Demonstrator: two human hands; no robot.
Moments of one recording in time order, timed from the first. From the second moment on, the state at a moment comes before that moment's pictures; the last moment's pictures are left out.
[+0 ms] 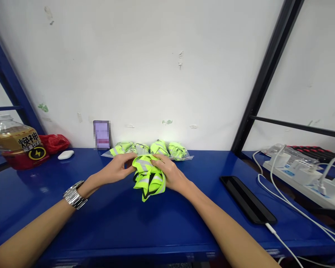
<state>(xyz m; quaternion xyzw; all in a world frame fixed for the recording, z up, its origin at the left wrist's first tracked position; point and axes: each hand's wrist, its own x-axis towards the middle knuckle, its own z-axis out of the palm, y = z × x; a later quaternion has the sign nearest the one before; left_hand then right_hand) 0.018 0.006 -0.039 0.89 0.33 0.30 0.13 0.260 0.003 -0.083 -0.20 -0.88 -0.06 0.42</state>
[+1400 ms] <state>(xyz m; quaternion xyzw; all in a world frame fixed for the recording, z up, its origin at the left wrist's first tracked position) 0.039 0.021 -0.078 0.75 0.45 0.44 0.22 0.241 -0.019 -0.080 -0.27 -0.91 0.01 0.32</state>
